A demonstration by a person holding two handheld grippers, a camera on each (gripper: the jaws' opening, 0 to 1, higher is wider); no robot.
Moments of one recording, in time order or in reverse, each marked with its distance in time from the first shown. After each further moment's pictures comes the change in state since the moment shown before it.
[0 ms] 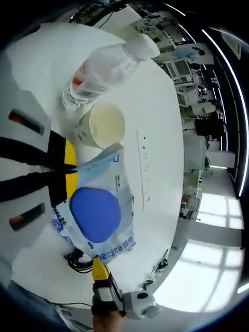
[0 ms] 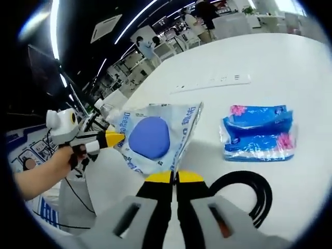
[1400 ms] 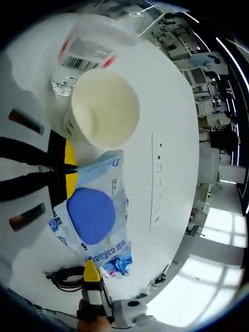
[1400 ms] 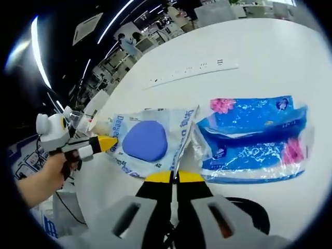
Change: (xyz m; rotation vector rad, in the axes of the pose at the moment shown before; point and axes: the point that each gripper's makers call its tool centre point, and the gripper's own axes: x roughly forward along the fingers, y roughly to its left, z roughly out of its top) left arm 0.062 0.017 -0.012 -0.099 0.077 0.059; right arm 0.048 -0.050 0.000 0.092 0.055 -0.084
